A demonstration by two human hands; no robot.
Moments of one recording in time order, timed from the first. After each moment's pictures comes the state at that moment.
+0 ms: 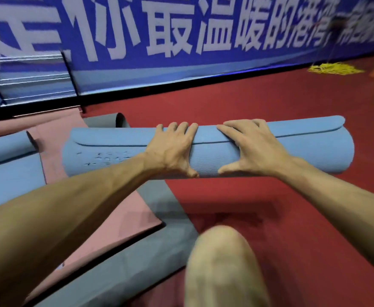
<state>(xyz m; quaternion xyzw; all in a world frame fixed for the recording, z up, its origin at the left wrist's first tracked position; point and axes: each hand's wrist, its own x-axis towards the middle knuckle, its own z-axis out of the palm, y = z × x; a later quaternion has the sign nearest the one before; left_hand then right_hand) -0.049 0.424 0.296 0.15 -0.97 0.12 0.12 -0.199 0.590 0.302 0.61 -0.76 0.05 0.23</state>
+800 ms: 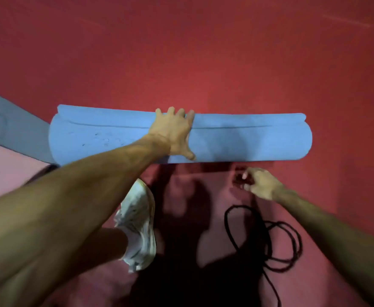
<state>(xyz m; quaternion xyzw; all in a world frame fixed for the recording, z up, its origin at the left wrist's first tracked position) -0.188 0.695 0.078 -0.08 -0.99 0.06 -0.11 -0.182 0.976 -0.040 0.13 -0.93 0.14 -0.30</state>
